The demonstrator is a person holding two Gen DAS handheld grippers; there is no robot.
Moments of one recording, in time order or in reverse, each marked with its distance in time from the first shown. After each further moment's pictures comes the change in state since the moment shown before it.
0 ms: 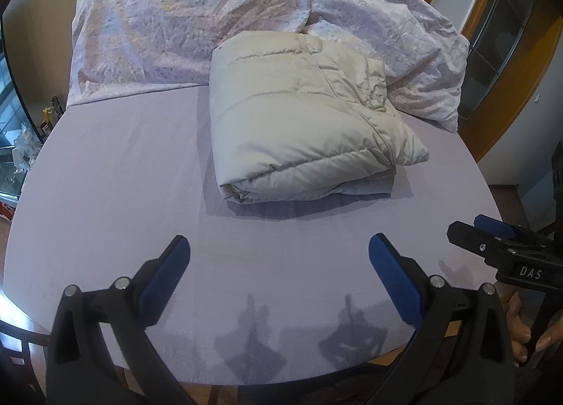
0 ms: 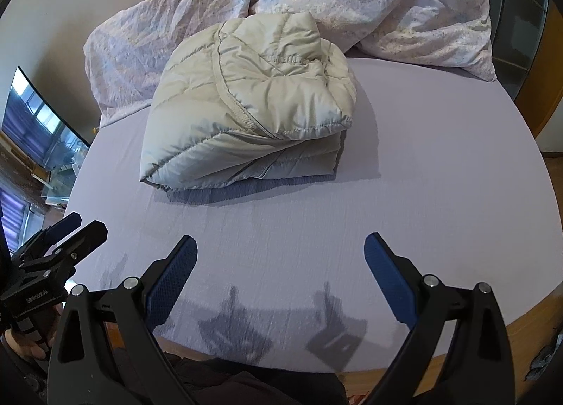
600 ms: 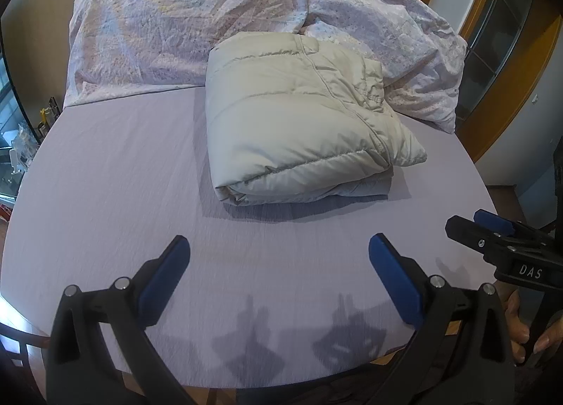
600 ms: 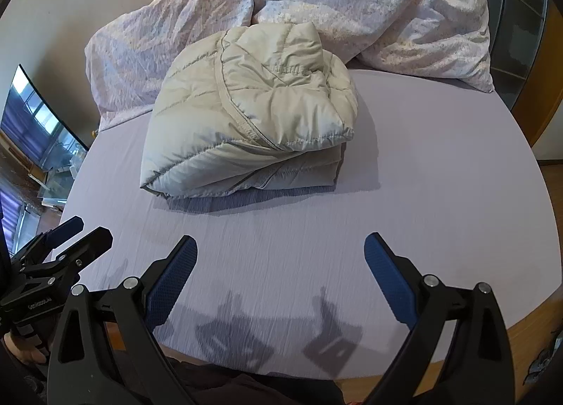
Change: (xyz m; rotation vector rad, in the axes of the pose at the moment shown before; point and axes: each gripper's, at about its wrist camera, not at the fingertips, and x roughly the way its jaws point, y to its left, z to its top) left arm 0.001 -0.001 0.001 0.006 -0.006 -0.010; right arm -0.003 0.004 0.002 -0.013 -0.036 -0.017
